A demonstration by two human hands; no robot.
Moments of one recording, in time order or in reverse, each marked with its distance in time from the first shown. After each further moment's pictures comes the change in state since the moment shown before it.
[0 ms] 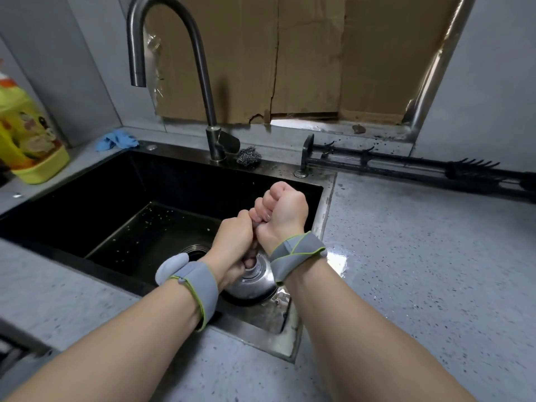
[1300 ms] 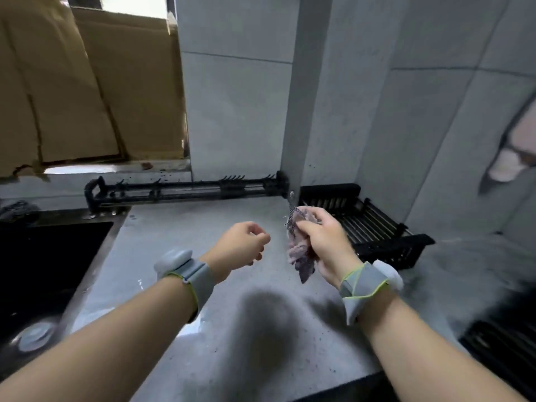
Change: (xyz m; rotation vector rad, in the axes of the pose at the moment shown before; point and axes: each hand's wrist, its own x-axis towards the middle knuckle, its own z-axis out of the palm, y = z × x) left_hand -0.190 0.002 0.283 0.521 -0.757 0.485; right_hand -0.203 -0.289 -0.279 -0.620 0.423 -0.514
